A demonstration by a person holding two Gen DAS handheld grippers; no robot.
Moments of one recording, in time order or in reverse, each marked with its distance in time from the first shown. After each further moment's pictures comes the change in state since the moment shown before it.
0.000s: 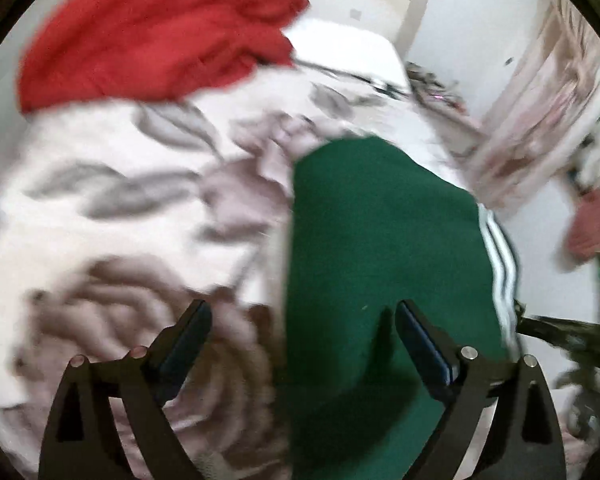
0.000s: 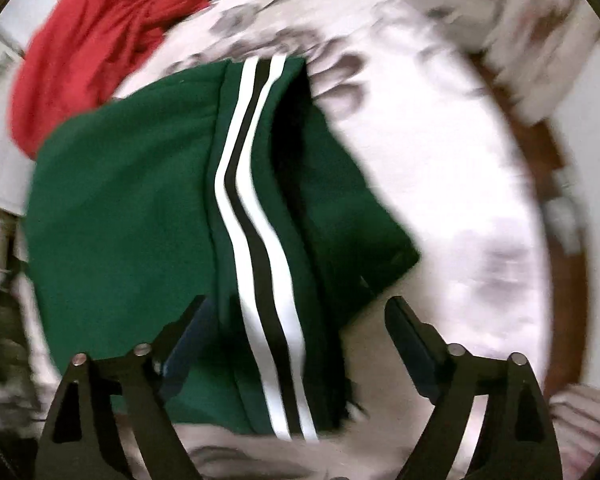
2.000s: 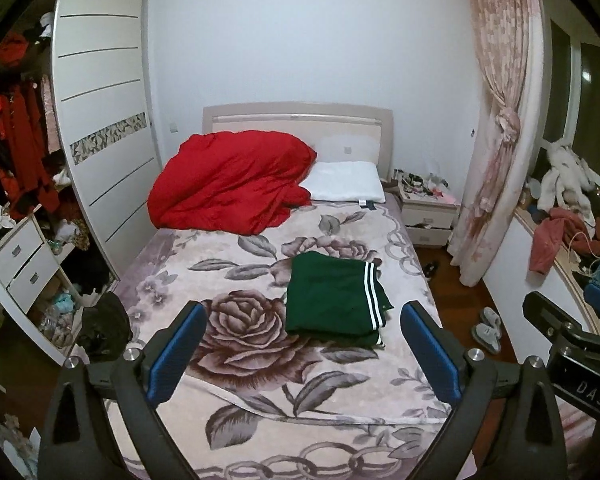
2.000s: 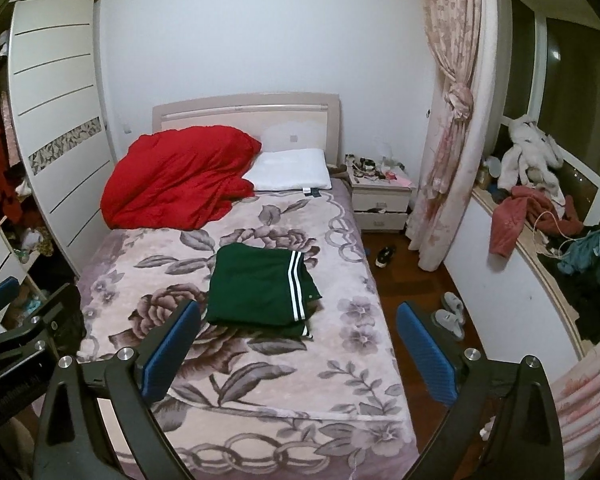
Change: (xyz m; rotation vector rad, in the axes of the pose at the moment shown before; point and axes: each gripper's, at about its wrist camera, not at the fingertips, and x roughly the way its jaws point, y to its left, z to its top) left arm -0.560 -0.186 -0.156 0.051 -0.374 0.195; right arm -0.711 0.139 -0.422 -0.114 -0.655 -0.104
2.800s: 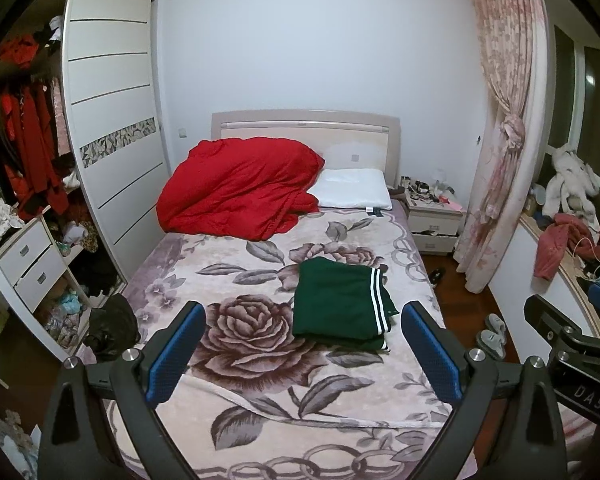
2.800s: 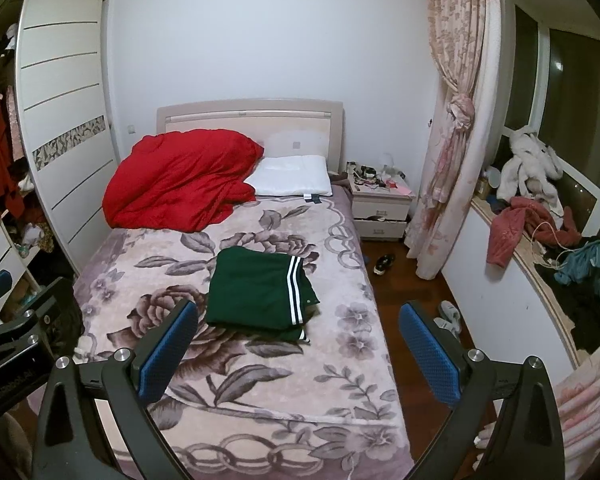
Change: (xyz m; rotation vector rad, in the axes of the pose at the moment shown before) left arm -0.012 -0.002 -0.005 -0.006 -0.024 0.030; right arm -0.004 -0.001 0.006 -0.025 -0.017 0.001
